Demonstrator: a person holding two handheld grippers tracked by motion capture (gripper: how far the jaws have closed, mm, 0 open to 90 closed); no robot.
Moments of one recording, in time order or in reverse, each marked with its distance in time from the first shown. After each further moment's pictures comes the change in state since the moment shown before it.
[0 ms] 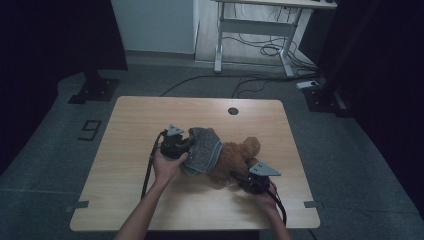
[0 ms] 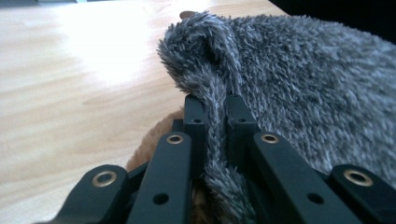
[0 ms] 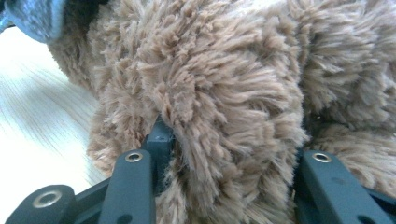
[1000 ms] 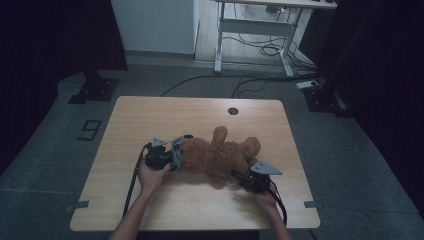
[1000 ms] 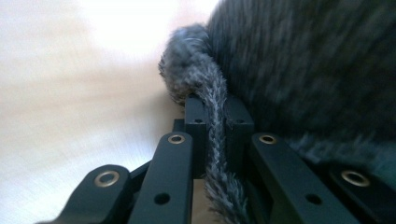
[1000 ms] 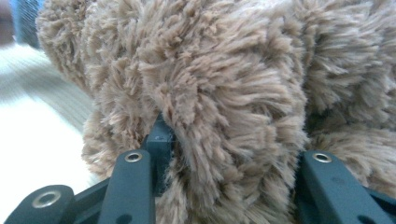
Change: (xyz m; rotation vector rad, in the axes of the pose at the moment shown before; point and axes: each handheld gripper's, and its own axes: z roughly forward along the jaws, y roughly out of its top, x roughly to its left) left arm 0.047 -0.043 -0.010 0.046 0.092 -0.057; right arm -0.006 -0.001 0.001 -0.001 0.004 0.041
